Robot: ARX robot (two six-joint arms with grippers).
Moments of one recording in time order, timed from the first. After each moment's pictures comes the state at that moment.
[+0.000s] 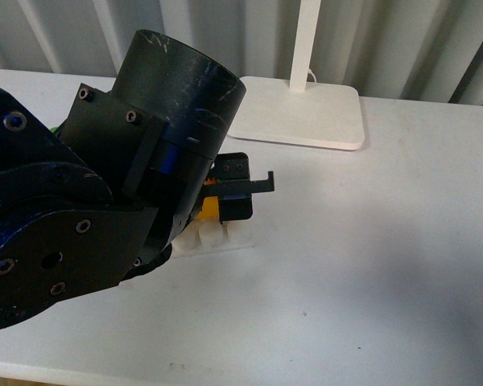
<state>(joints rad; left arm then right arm) -0.60 2.06 0.82 0.48 -0.42 -0.49 0.00 0.00 0.01 0.00 0.00 0.00</state>
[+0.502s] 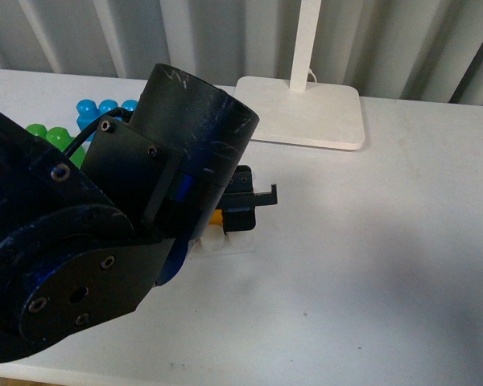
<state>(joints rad) -0.63 2.11 0.82 0.54 -0.45 -0.51 0.00 0.00 0.01 0.00 0.00 0.00</state>
